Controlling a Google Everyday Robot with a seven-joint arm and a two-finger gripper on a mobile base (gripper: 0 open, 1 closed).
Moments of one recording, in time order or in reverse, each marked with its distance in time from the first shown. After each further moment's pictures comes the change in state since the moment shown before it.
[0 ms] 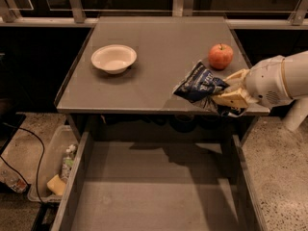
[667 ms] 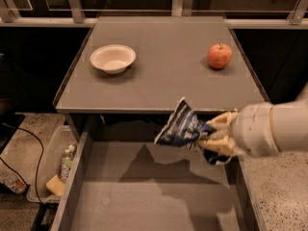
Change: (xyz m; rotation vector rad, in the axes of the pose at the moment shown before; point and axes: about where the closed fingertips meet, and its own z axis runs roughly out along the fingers) arm 0.016 0.104 0.018 -0.078 -0.017 -0.038
